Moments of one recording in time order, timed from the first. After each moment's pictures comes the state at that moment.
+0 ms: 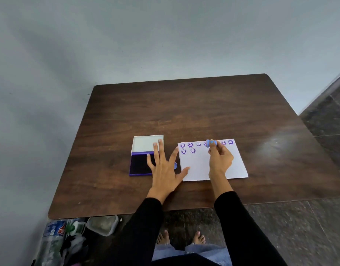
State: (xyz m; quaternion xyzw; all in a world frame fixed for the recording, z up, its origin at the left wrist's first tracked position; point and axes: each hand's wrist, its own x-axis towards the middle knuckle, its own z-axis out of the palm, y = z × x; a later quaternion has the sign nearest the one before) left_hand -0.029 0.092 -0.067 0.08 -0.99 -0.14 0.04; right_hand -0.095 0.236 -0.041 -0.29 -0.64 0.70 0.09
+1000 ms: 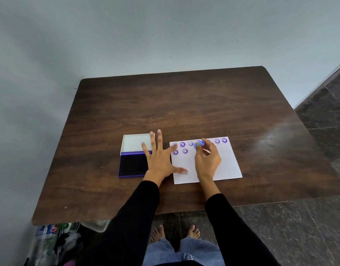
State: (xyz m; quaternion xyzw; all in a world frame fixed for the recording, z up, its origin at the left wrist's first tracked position) left_hand -0.081 0.095 -0.055 0.07 -0.98 -0.09 -0.14; right_hand -0.098 0.232 -0.067 -0.18 -0.76 0.60 0.14
